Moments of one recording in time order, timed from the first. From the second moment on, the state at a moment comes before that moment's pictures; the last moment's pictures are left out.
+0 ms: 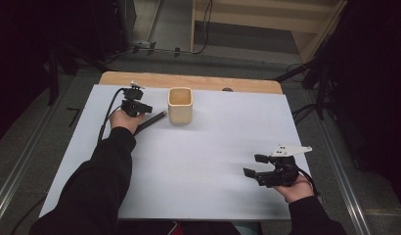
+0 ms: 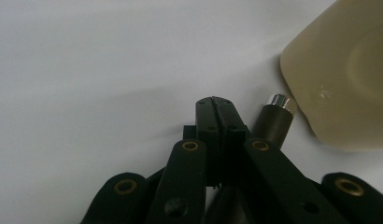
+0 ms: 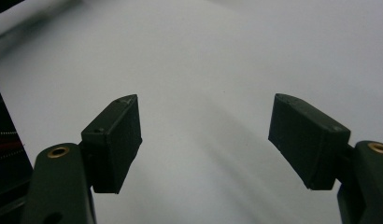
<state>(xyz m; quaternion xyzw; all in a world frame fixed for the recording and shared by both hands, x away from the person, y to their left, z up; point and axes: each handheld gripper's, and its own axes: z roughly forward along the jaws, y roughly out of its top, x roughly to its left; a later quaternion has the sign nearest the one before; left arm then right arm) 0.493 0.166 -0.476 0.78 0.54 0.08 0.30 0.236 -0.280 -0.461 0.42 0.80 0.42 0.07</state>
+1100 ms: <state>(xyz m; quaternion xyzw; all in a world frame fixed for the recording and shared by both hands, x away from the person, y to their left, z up) 0.480 0.164 -0.487 0.80 0.51 0.06 0.29 0.233 -0.282 -0.461 0.42 0.80 0.42 0.08</state>
